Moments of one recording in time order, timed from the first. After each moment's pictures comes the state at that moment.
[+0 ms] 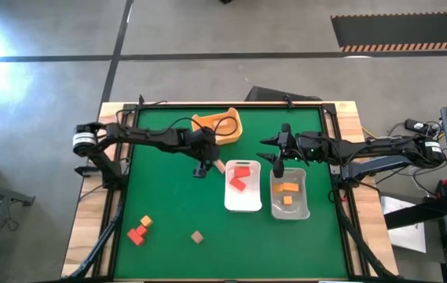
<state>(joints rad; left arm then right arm) 0.23 1.63 1.01 -0.29 0.08 0.45 -0.12 1.04 0.56 0.19 0.10 0.08</state>
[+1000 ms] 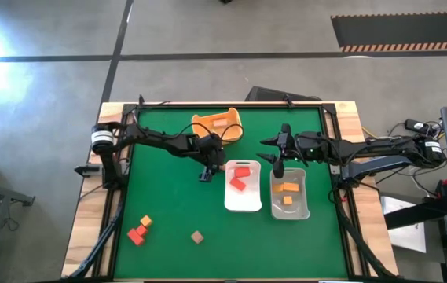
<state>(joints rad) 0.23 1.81 1.01 -0.16 0.13 0.41 -0.12 1.04 0.56 0.17 0.10 0.06</state>
